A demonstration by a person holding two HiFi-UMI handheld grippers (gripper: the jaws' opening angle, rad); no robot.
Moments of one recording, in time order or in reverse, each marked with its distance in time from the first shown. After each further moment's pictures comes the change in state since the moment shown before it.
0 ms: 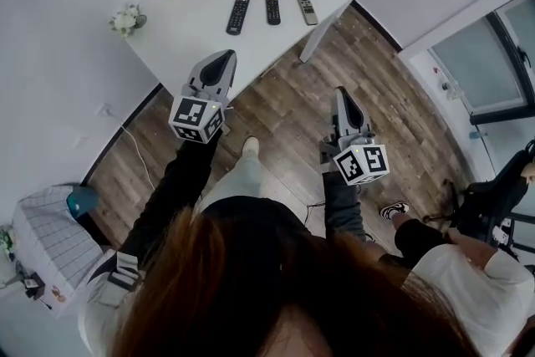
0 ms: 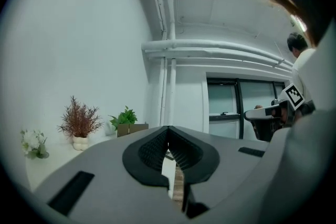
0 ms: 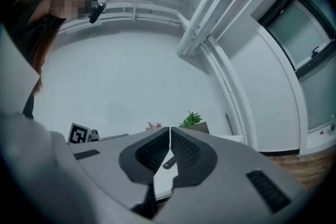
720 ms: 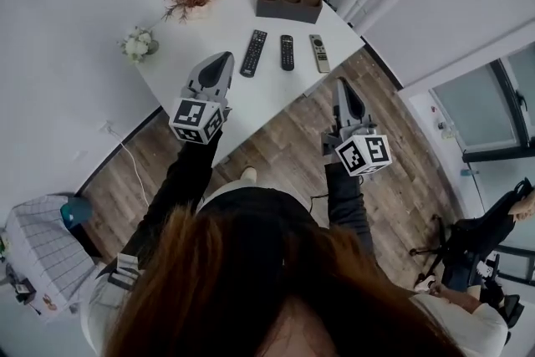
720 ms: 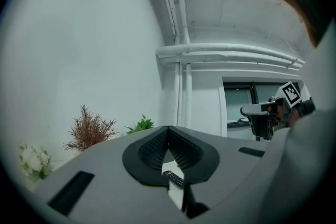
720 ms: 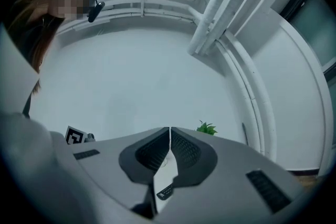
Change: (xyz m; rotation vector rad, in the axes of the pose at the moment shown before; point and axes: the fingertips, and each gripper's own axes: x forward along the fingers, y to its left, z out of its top) left arm 0.056 0.117 0.036 -0.021 -0.070 0.112; right arm 0.163 -0.002 0.045 -0.081 -0.017 0.112
